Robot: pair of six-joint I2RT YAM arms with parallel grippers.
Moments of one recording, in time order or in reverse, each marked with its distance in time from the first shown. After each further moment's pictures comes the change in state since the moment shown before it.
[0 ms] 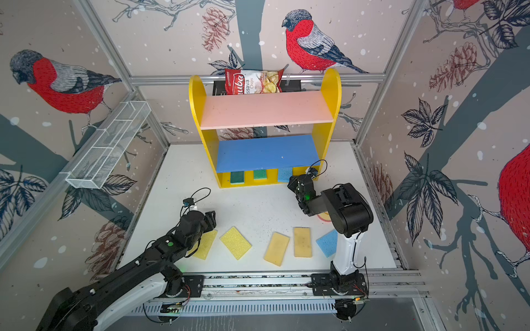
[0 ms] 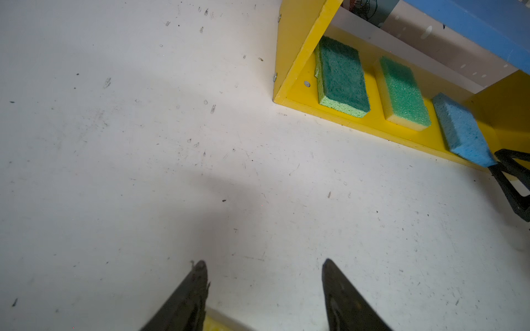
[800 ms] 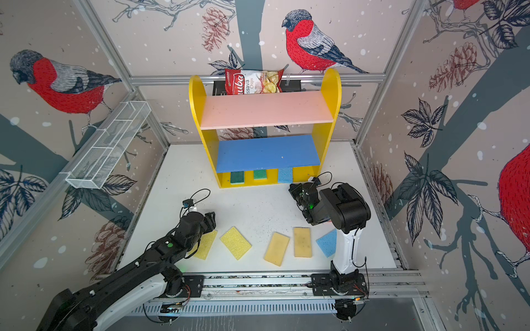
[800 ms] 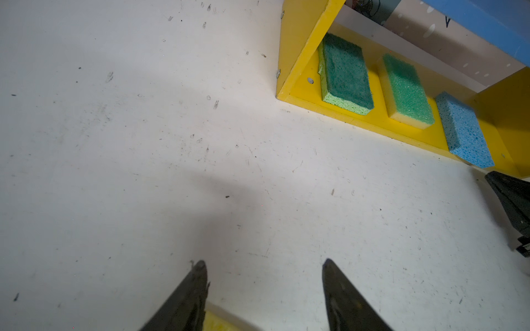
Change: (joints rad) left arm 0.000 -0.006 -0.013 -0.001 0.000 -0.006; right arm -0.024 0.061 -0.118 0.224 -0.150 0.253
